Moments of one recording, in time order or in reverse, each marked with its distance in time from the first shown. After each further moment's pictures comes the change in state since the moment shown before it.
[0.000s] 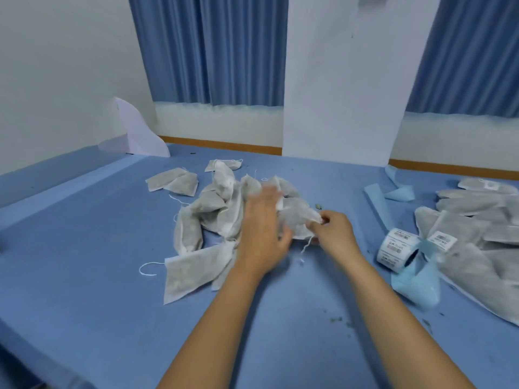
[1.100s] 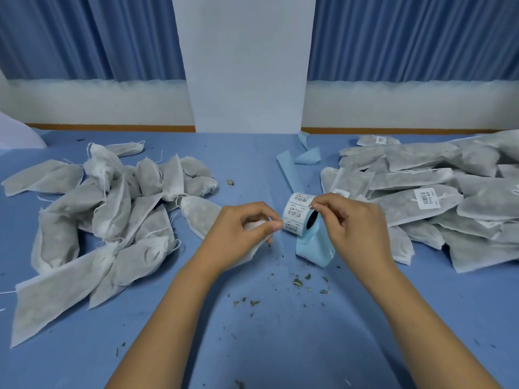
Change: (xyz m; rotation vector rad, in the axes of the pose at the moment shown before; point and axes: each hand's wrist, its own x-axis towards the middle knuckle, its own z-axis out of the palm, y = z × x) left_hand -0.002 0.089 0.063 -0.744 -0.554 -0.194; right_hand -0.064 0.064 -0.151 -0.404 0.379 -0.430
